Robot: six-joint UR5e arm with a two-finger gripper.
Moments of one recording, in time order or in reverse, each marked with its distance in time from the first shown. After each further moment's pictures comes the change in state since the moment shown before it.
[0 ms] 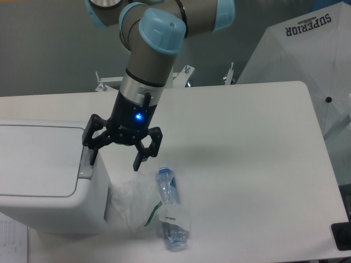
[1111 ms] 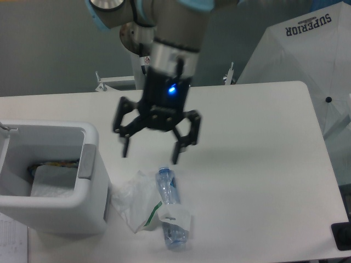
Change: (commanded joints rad) arm 0.178 0.012 0.245 0.003 0.102 0.107
